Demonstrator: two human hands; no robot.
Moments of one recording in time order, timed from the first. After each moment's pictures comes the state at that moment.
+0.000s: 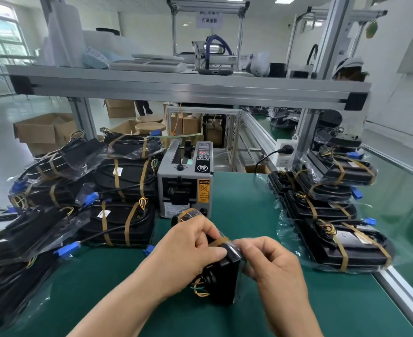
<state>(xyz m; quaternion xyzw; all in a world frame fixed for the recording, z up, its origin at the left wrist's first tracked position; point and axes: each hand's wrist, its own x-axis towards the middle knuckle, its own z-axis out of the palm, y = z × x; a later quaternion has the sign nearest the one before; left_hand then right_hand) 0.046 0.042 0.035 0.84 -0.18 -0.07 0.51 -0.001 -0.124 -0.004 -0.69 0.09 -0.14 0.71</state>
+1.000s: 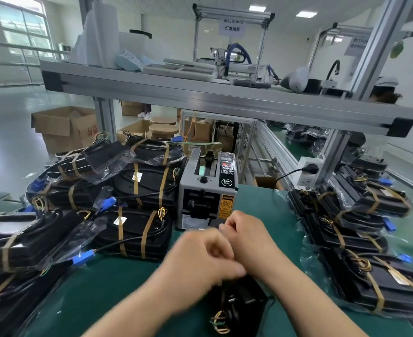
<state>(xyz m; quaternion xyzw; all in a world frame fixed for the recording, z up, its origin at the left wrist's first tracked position) 0.065 0.061 0.038 0.78 -0.14 -0.08 0.61 0.101 -0.080 0.050 -0.95 0.00 -0.04 0.32</state>
